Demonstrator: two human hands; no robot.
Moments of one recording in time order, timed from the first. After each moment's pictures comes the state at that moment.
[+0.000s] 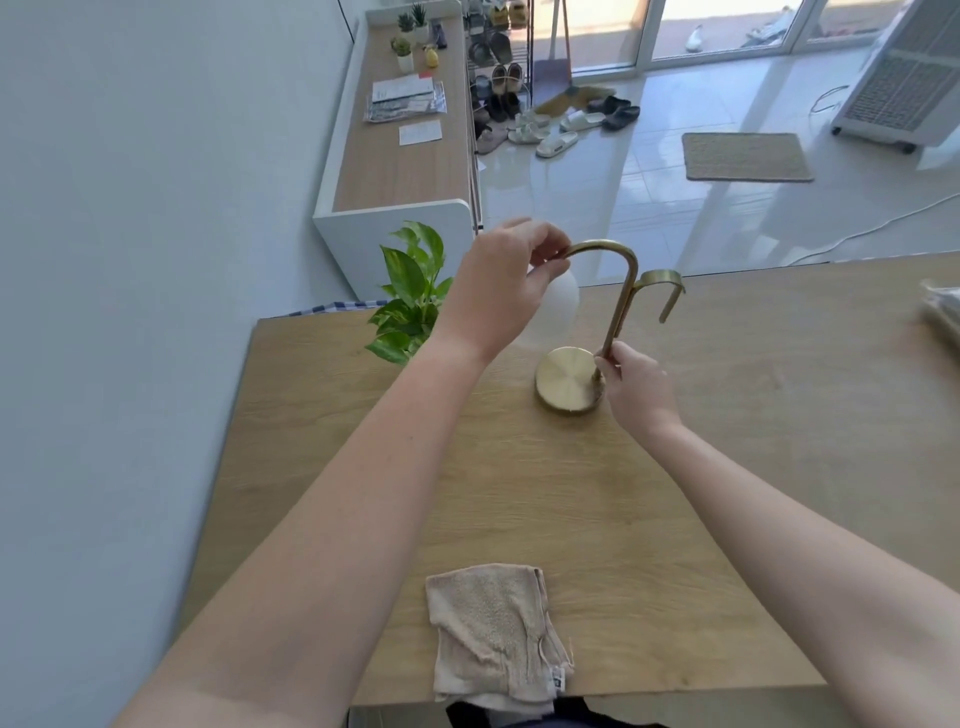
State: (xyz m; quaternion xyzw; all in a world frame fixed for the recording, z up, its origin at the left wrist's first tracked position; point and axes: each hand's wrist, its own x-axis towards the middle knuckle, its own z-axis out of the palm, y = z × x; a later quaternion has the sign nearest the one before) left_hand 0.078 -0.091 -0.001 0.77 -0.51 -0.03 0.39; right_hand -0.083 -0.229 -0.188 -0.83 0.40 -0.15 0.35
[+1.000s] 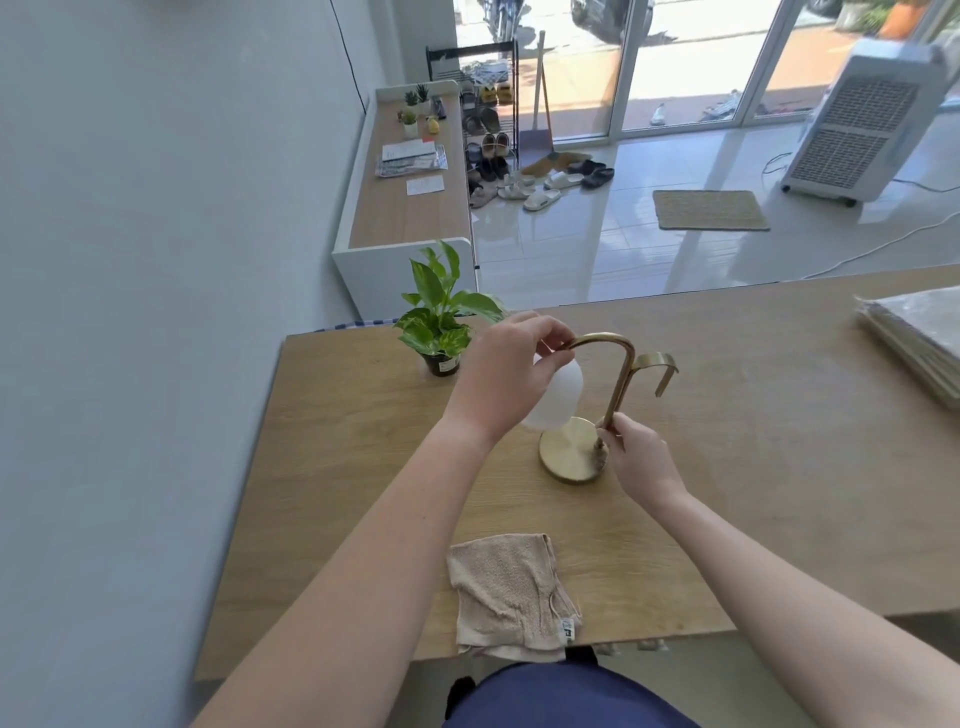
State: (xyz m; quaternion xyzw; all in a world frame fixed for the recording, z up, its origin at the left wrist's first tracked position) left_hand -0.003 0.010 -0.015 0.75 -0.52 -0.07 0.40; right_hand -0.180 -0.129 -0.188 -0.83 0.40 -0.13 0.37
